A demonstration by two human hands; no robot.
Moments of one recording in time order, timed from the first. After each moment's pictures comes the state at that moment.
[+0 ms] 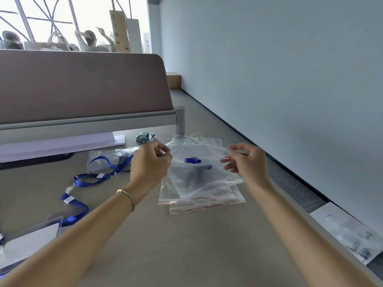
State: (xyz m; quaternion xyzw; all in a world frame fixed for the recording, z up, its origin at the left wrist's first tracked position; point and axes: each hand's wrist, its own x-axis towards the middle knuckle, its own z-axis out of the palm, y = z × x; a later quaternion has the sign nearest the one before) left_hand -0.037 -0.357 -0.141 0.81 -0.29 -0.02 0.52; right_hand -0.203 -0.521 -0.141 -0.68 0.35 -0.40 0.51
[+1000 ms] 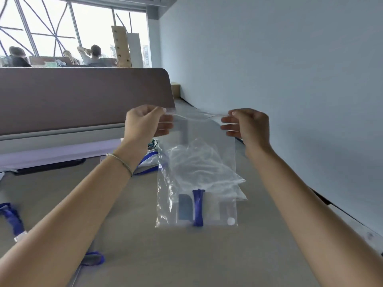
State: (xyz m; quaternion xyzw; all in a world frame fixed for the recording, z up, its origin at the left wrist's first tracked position) left_hand -0.034 -0.332 -0.036 0.62 -0.26 -0.12 0.73; right_hand -0.190 -0.503 -0.051 -0.62 0.26 -0.48 0.57
